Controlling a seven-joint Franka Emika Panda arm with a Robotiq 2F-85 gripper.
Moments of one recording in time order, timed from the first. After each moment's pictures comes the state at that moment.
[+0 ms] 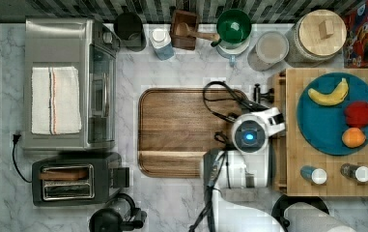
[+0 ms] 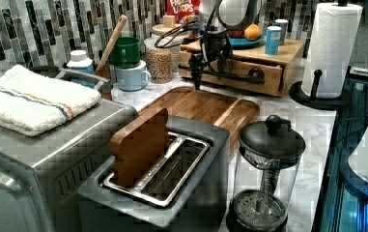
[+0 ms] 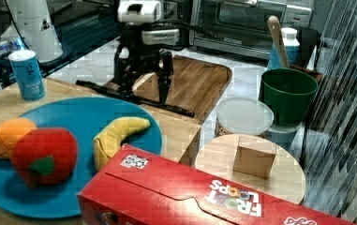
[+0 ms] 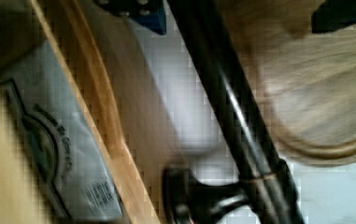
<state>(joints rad) -0.17 0.24 -0.10 -2.39 -0.40 1.22 -0.31</state>
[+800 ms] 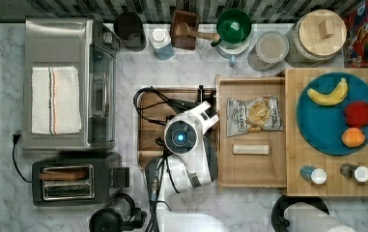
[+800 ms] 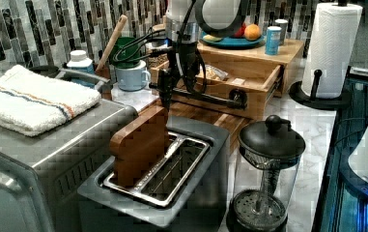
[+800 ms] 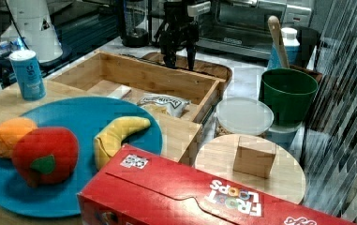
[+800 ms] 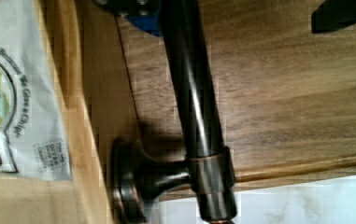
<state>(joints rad) -0.09 0.17 0.14 -2.44 -0.30 1.17 -0.30</state>
